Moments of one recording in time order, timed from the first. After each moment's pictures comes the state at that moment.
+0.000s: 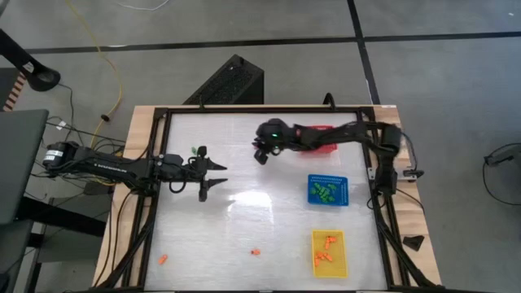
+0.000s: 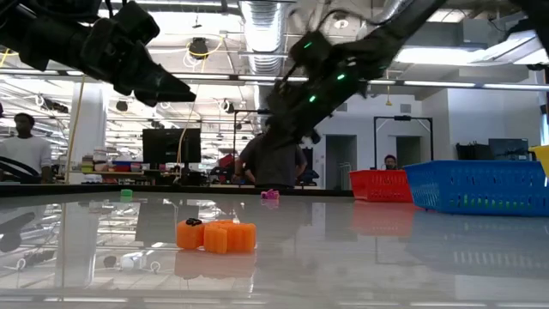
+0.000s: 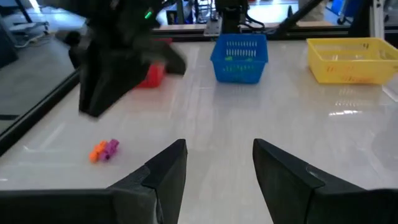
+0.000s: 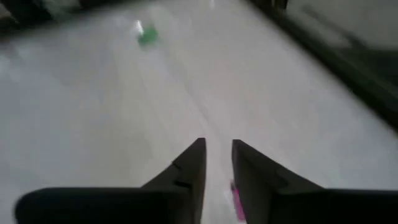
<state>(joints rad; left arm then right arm) -0.02 0.88 0.28 0.40 -0.15 0.02 -0.29 1.84 1.14 0.16 0.05 0.15</state>
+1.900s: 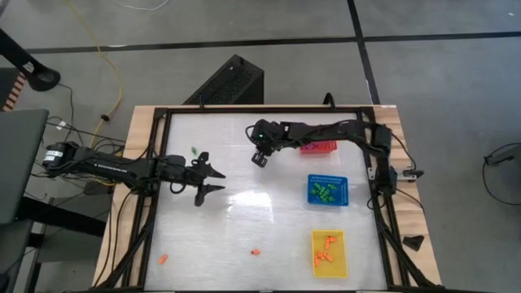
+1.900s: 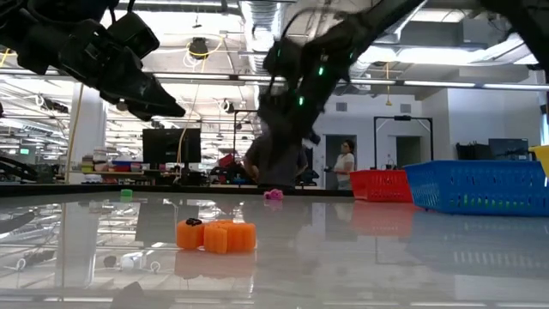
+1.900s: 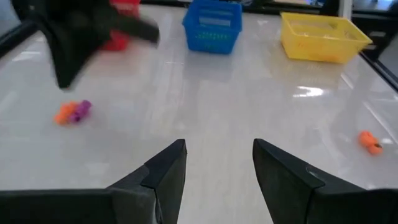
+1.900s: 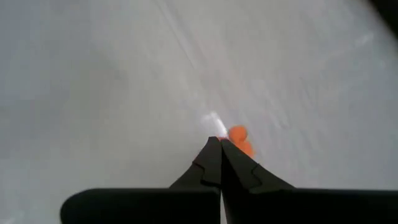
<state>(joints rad) -0.01 0.88 0.28 0.29 -0.01 -0.09 -0.28 1.96 1.43 -0.36 0.09 0.15</state>
